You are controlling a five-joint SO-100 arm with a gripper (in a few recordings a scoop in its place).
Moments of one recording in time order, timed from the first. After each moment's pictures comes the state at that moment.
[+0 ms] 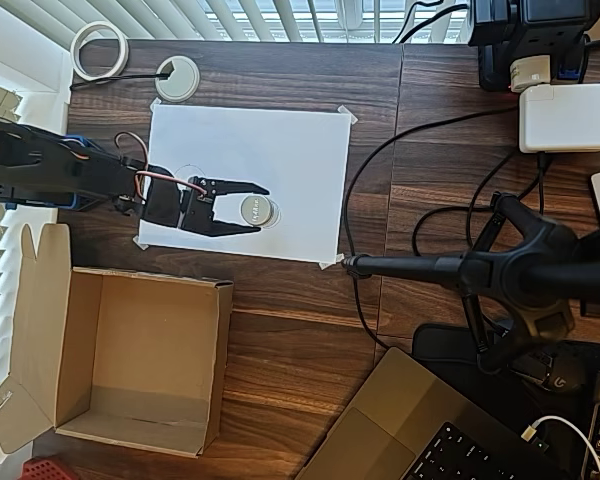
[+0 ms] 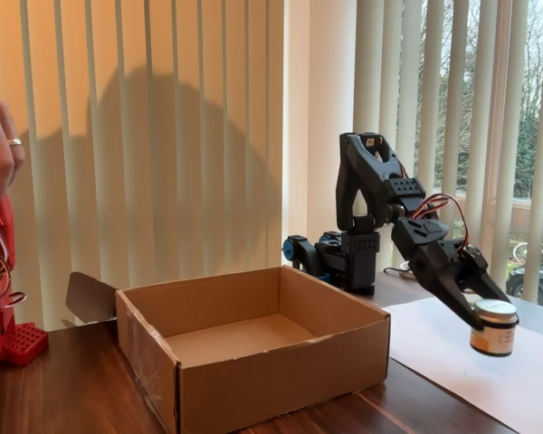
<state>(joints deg) 9.4 97.1 141.1 -6.7 -96.8</state>
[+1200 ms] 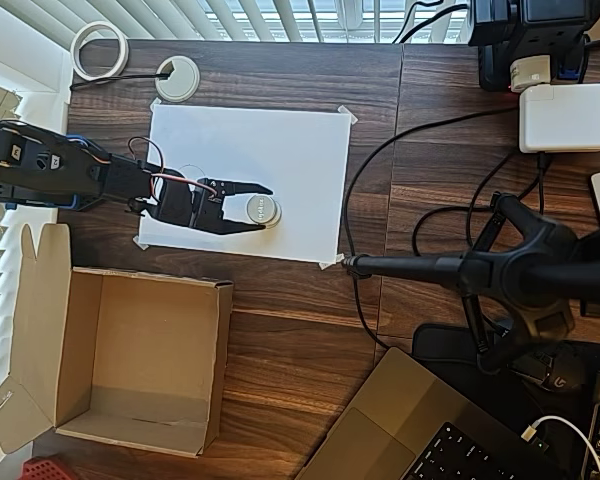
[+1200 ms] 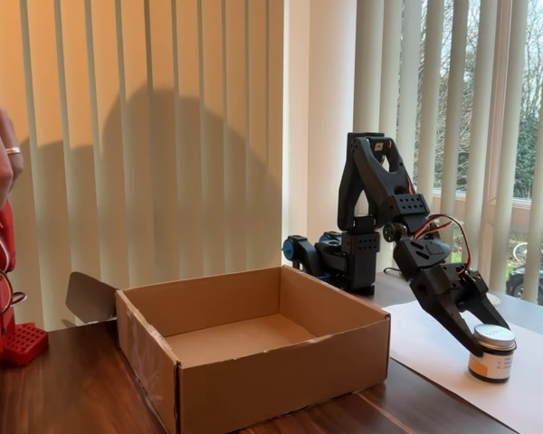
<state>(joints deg) 8.4 88.9 139.9 -11.9 -97.8</state>
